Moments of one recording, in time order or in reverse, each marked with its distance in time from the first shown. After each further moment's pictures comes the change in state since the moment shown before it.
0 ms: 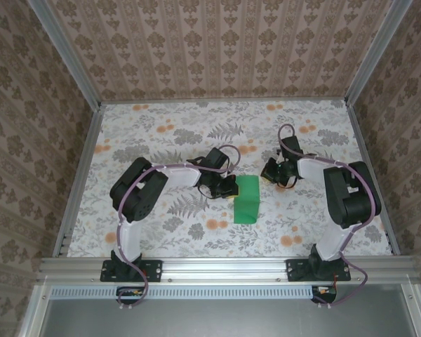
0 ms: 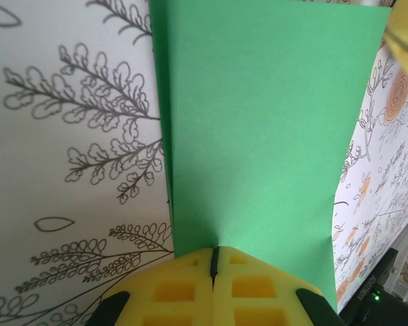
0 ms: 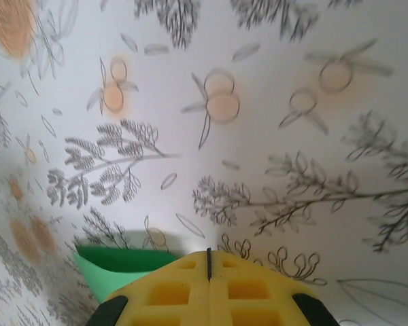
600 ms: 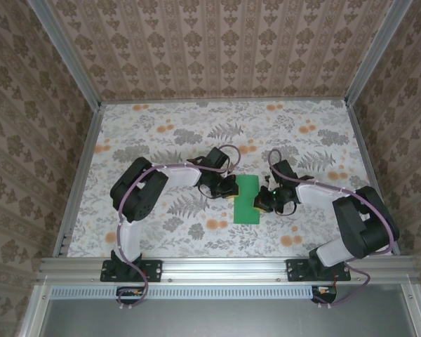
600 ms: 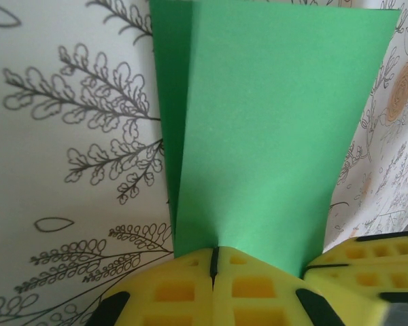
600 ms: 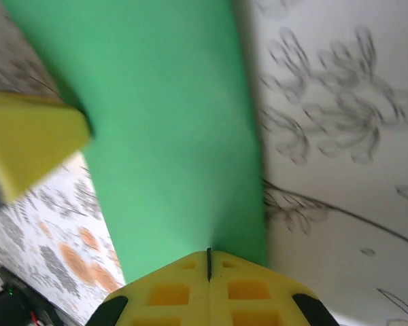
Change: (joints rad) left arm 0.000 0.000 0.009 -0.012 0.000 0.000; right arm 0.189 -0.257 -0.288 -0.076 -0.108 -0.005
